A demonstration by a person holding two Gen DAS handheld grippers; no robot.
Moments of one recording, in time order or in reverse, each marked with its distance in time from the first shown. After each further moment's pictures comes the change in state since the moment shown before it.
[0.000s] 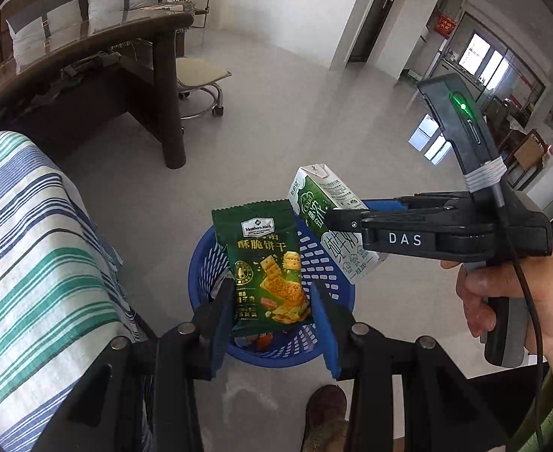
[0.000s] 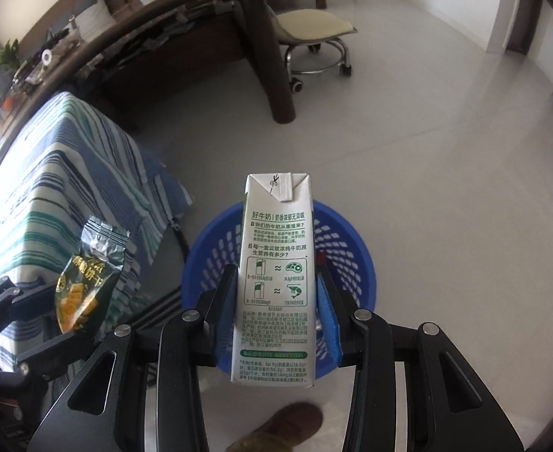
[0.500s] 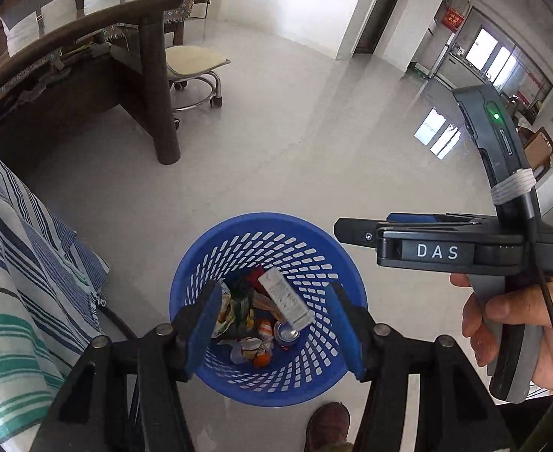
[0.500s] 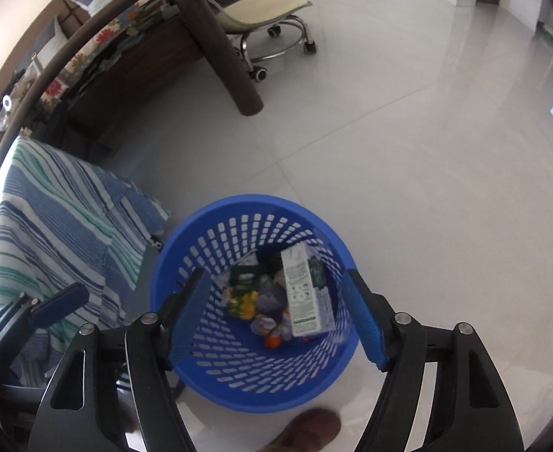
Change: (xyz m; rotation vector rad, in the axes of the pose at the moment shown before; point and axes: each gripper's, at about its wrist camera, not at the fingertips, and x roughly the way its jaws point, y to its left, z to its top) left arm 0.047 -0.008 0.018 -0.003 0.010 0.011; right arm 0.023 -0.052 -0.002 0.179 0.007 0.010
